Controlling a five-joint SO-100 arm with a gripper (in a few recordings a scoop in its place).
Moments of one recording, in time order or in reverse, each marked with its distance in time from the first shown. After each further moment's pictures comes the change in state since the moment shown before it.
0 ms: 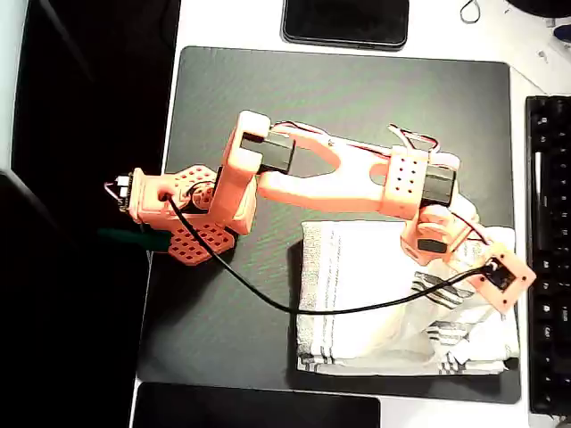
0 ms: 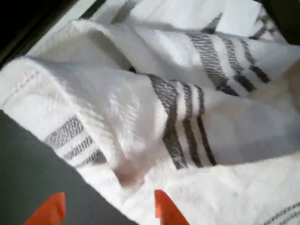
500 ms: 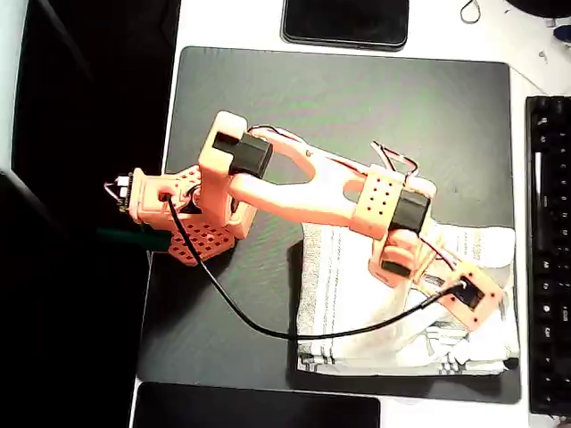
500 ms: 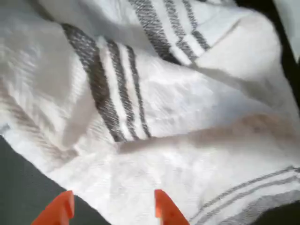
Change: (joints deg) arm 6.1 12.4 14.2 0.9 -10.1
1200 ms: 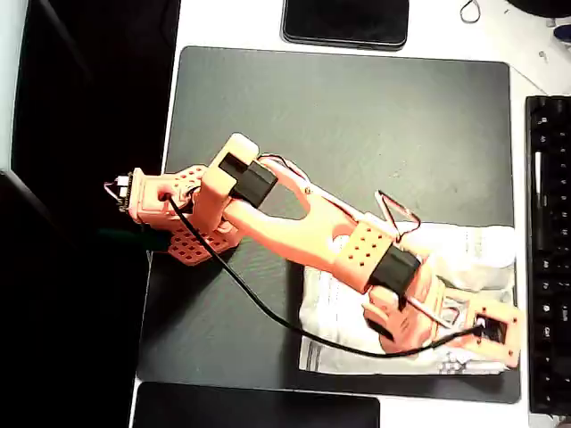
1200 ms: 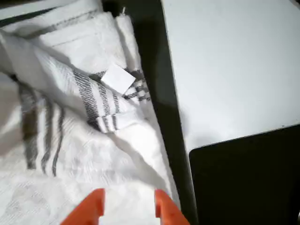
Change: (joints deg) arm 16.8 -6.7 -17.1 0.6 -39.9
